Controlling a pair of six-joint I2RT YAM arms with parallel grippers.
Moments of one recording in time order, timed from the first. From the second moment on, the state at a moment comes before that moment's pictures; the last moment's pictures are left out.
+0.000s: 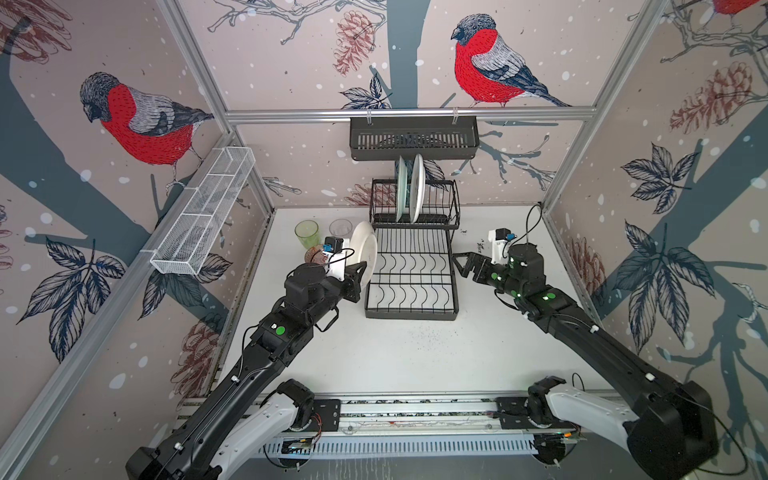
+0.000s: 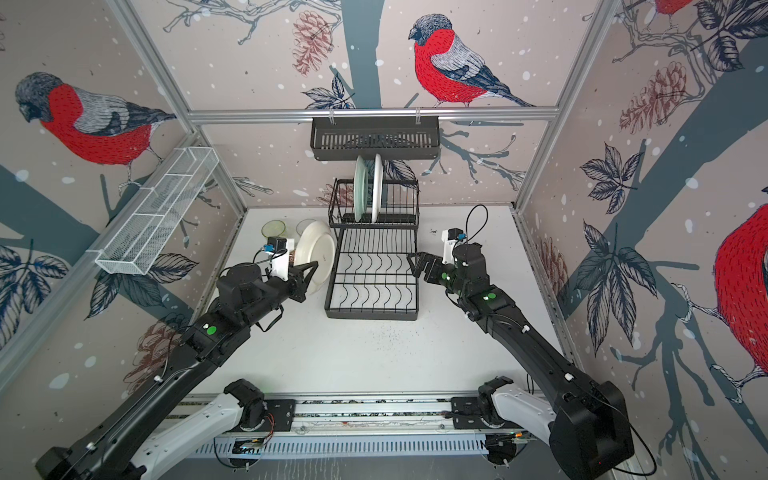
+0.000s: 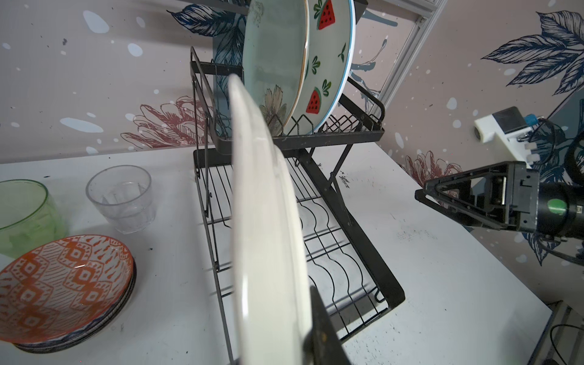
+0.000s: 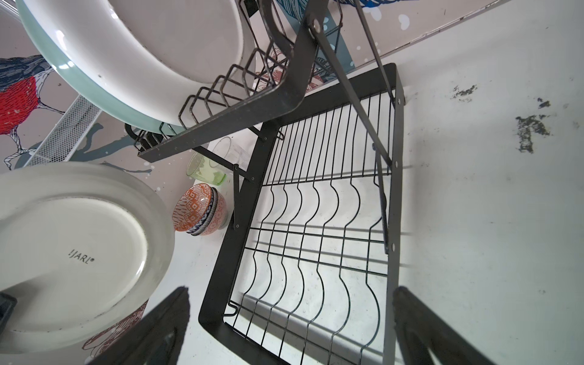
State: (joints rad) left arm -0.53 0.80 0.79 -0.26 0.06 -0.24; right arm 0.40 1.10 0.78 -0.10 -0.27 0.63
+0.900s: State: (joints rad) left arm -0.80 1.00 0.66 -0.02 0.05 -0.11; right arm 0.40 1.25 0.98 -0.31 -0.37 0.71
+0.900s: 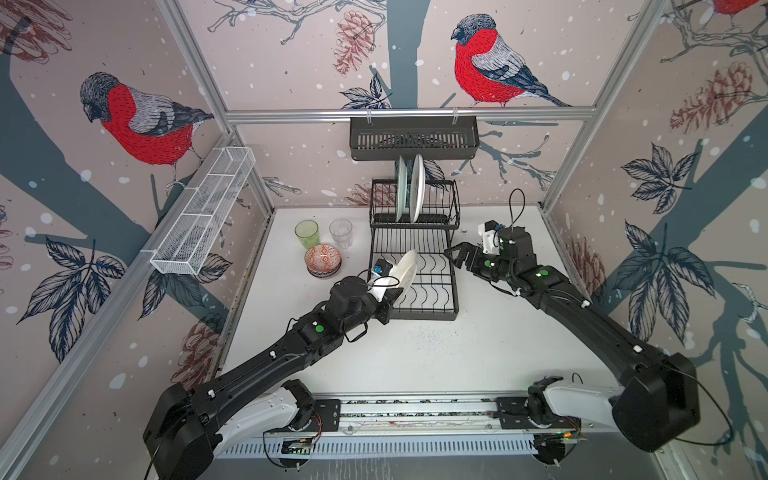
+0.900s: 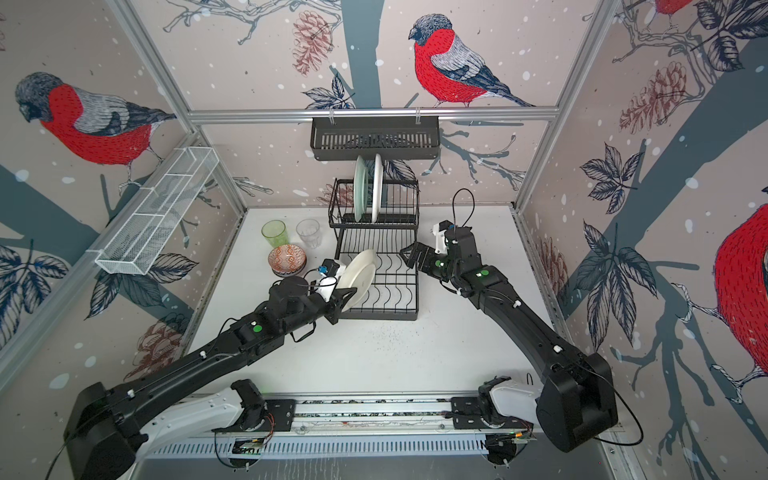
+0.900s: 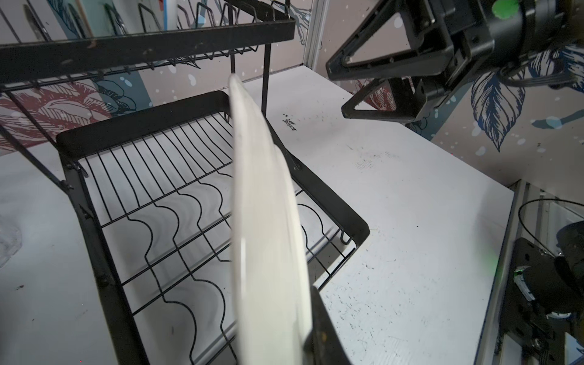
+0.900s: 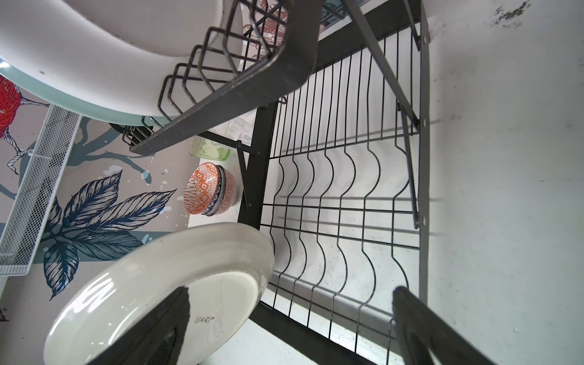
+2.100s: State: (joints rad) left arm -0.96 1.33 0.79 0.15 -0.09 0.12; right arm 0.55 1.25 1.08 -0.47 -0.13 1.01
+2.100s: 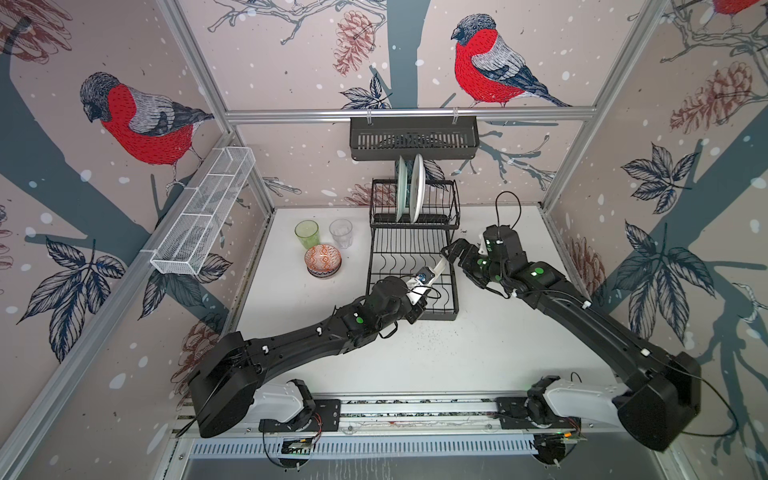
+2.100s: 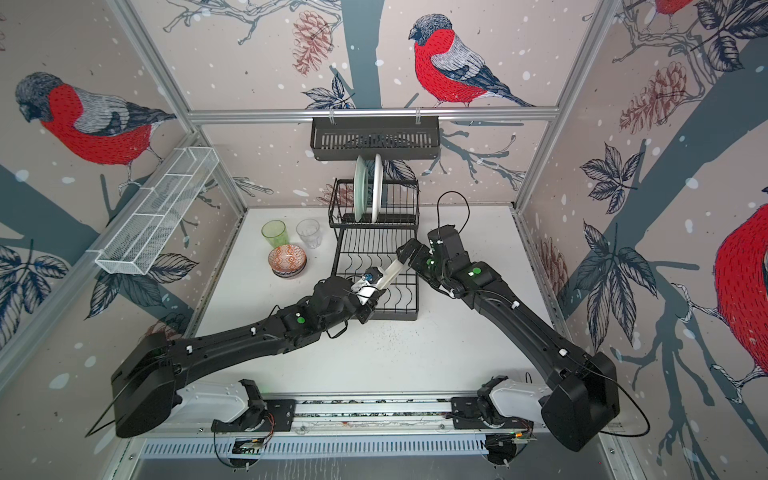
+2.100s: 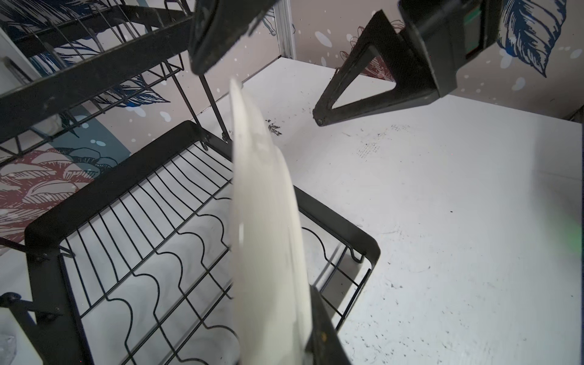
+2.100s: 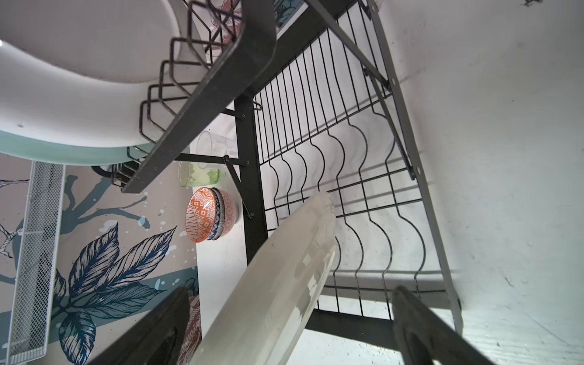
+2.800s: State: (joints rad) left arm -1.05 1.41 0.82 0.17 -0.23 0.26; right arm 0.55 1.28 1.01 -0.41 -0.21 1.09
